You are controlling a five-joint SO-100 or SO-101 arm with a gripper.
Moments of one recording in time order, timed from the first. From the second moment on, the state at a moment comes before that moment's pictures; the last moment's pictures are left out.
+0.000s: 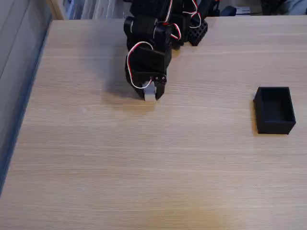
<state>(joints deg) 22.9 103.6 127.4 56.6 -107.9</state>
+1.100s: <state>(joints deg) -14.1 137.0 134.7 58.5 -102.6</state>
